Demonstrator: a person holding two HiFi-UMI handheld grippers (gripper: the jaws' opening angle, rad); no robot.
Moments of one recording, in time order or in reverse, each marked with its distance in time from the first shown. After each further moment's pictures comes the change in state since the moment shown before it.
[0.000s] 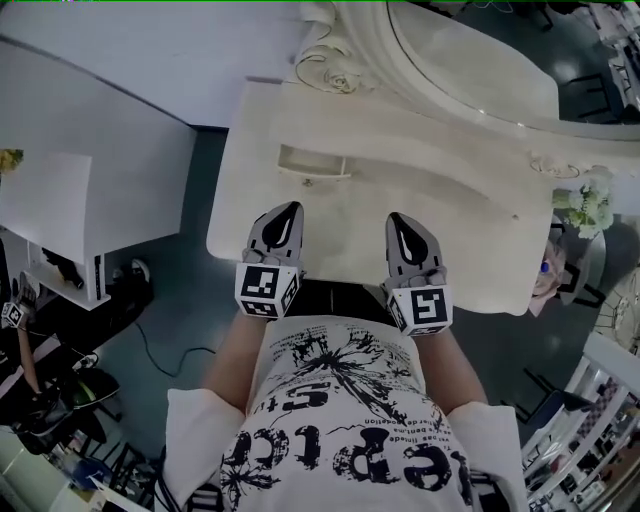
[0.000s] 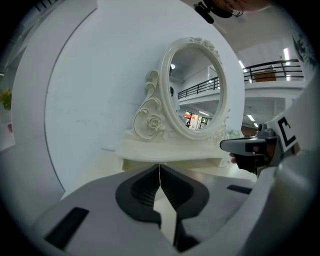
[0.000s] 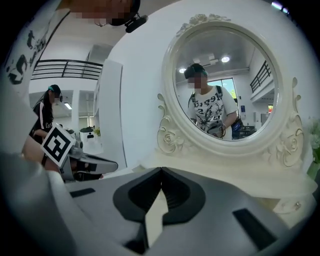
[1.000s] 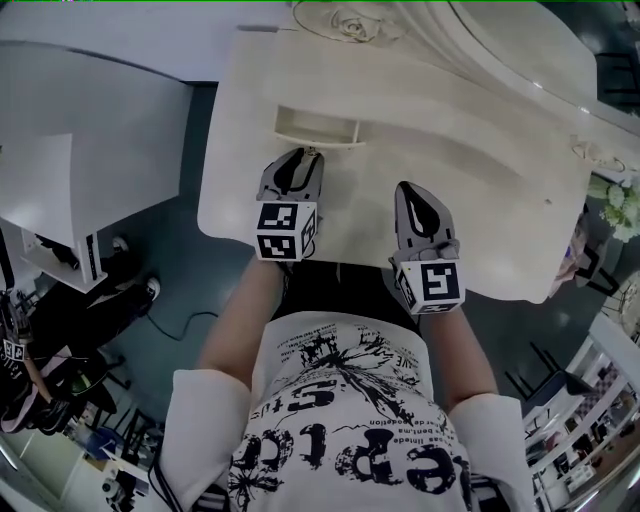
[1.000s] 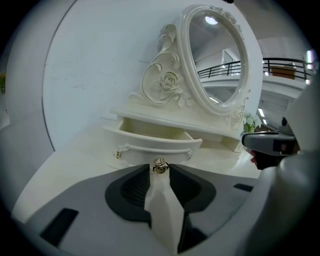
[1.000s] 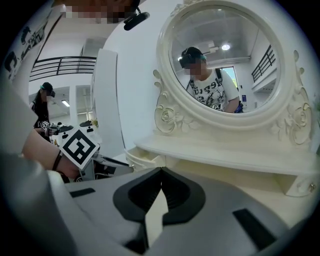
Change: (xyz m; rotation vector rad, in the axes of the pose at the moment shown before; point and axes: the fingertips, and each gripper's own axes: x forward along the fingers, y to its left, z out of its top) left arm 0.089 0.033 -0.084 -0.072 0.207 0.047; right arm 0.046 -0.008 -0.069 0.029 0.102 0.022
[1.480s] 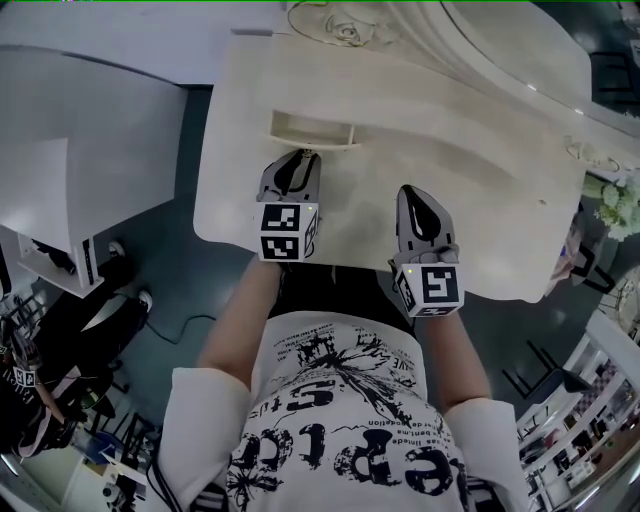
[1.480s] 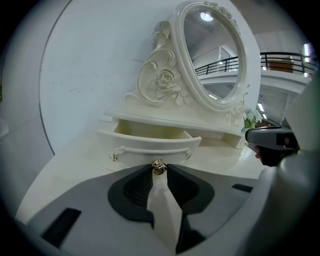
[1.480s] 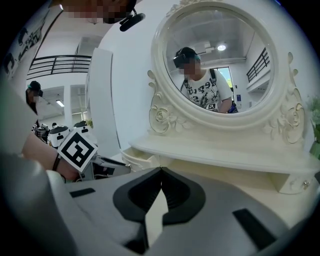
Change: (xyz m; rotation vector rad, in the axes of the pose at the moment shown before) left arm 0.006 -0.004 0.003 0.048 0.009 0.009; right arm -0.008 -0.011 0.001 0.028 0.010 -0.058
